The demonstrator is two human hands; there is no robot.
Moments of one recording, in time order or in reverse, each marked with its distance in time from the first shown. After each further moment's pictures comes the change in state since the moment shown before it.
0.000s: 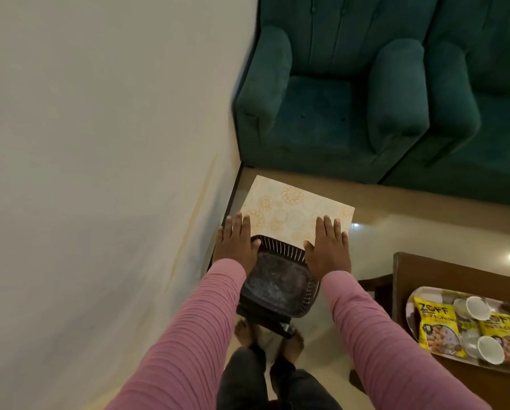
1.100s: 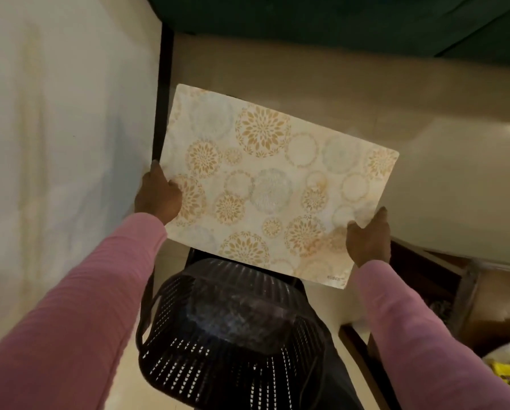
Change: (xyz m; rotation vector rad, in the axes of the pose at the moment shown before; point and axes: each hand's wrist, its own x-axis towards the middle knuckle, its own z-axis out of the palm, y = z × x) left_hand 0.379 -0.062 0.234 -0.432 -0.222 -0.490; right_hand 0.279 0.183 0.228 0.457 -0.207 0.909
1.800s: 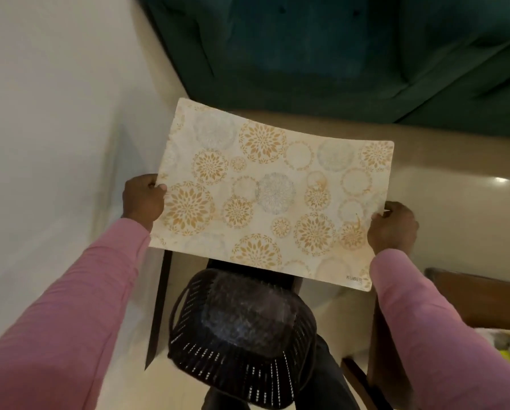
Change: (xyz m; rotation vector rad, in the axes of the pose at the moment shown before) left_hand -0.066 0.019 -0.125 -0.458 0.232 0.061; right_hand -0.071 -0.052 -0.109 0.082 0.346 -0.225
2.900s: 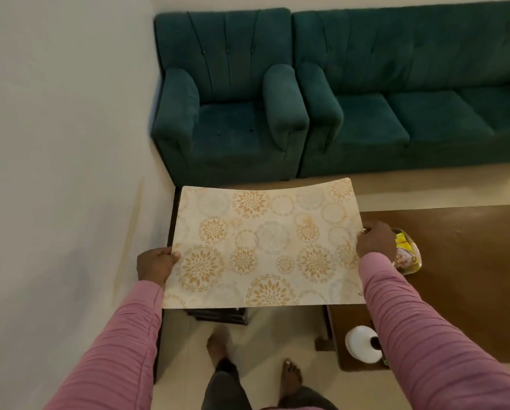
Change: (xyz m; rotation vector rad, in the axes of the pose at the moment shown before) left_hand -0.445 -0.090 -0.126 -0.290 -0.098 0.052; right_hand -0.261 0.285 -0.311 0.184 0.190 -0.051
